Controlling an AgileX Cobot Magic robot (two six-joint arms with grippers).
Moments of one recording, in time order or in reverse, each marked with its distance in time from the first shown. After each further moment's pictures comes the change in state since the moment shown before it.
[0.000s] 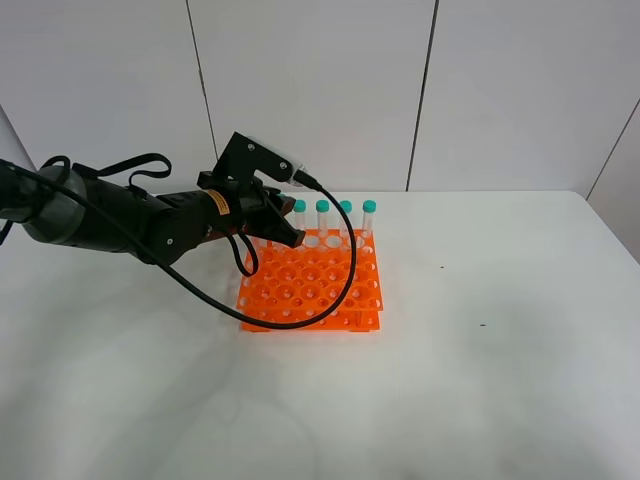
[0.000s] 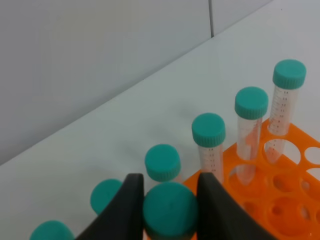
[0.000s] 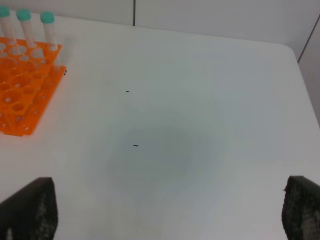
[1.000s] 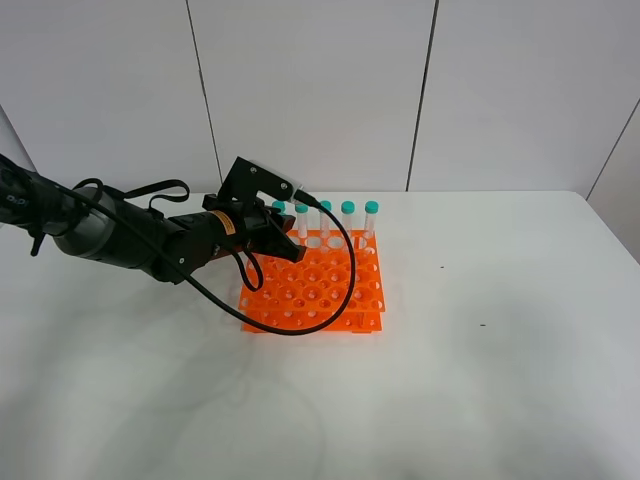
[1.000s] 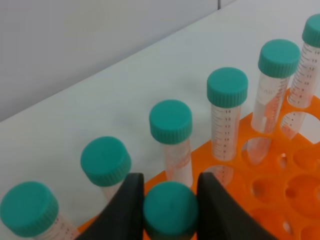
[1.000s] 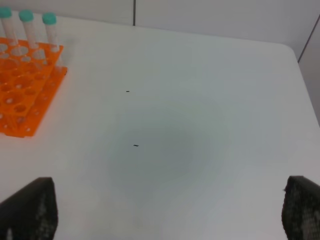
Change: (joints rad) left arm 0.009 0.100 -0.001 -0.002 -0.068 -0.046; right arm 0.000 0.000 0.000 0.001 0.000 0.000
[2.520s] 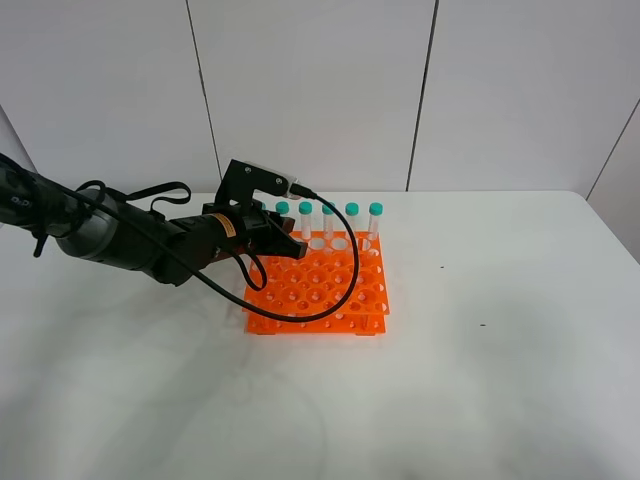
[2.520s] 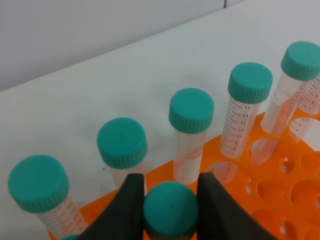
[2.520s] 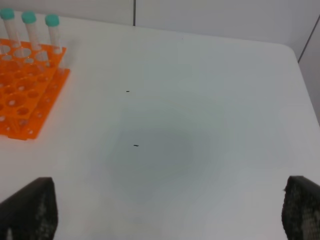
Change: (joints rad) left arm 0.000 0.008 -0.001 -0.005 0.003 -0.110; right arm 0.000 0.000 0.000 0.000 0.000 0.000
